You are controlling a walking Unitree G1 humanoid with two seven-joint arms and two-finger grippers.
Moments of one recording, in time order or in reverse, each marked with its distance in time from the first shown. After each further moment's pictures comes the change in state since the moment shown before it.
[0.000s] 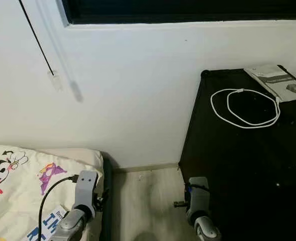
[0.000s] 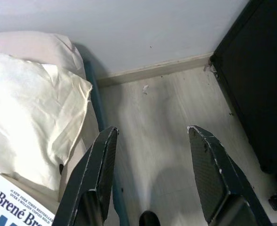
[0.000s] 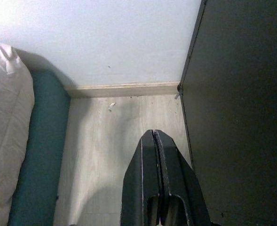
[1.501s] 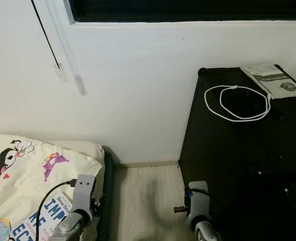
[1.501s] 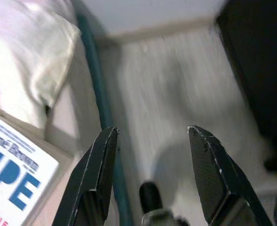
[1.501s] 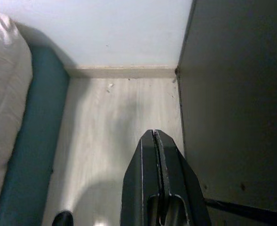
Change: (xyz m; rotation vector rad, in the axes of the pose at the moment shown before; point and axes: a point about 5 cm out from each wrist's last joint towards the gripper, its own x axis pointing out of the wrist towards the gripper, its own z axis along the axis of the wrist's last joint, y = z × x) left arm -0.004 0.000 -0.020 0.040 0.147 -0.010; right arm -0.006 -0.004 -0.011 -0.035 0.061 0.001
